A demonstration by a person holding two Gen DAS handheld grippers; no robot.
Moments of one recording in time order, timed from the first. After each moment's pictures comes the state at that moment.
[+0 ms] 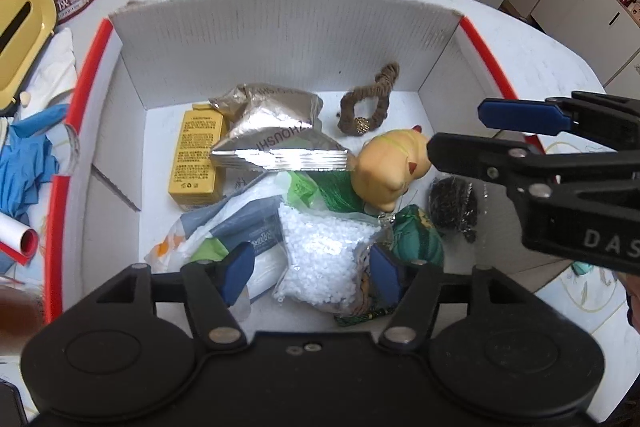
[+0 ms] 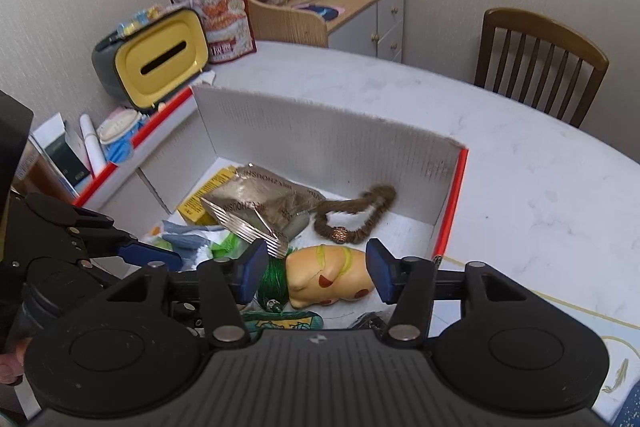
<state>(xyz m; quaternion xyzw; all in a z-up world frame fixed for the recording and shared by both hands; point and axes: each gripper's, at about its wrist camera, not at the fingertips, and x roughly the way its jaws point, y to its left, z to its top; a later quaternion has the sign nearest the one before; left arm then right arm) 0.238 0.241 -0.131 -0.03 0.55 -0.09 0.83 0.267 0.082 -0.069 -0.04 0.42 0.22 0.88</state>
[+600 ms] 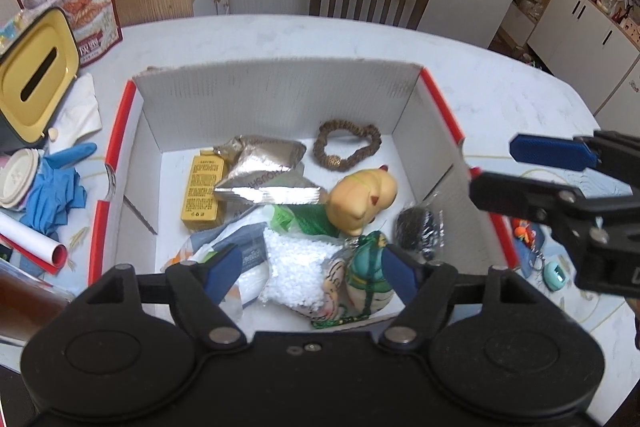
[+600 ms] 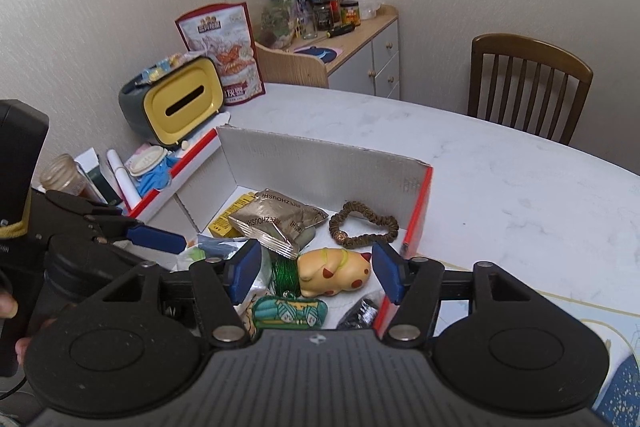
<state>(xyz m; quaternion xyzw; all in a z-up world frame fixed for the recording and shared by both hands) 0.209 0.230 -0.076 -0.03 0.49 -0.07 0.87 0.220 0.042 -0.023 -0.01 0.37 0.23 0.90</state>
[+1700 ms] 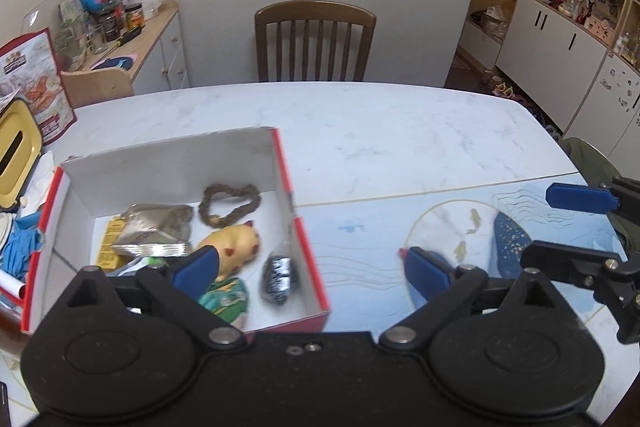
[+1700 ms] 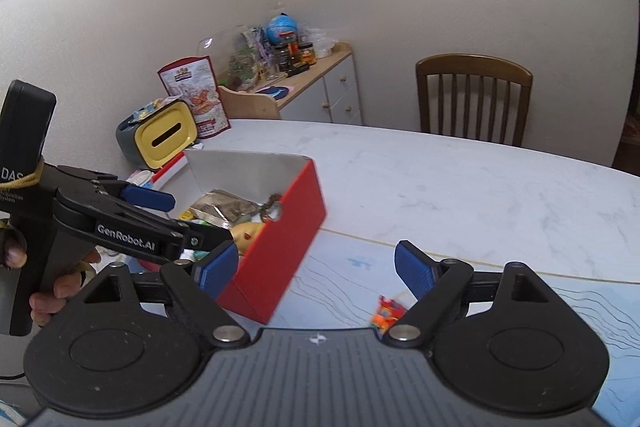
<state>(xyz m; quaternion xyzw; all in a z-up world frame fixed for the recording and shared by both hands) 0.174 0.098 -0.028 0.00 0.42 -0.10 0.90 0.139 -0.125 0.003 0.03 0.33 0.21 0.92</state>
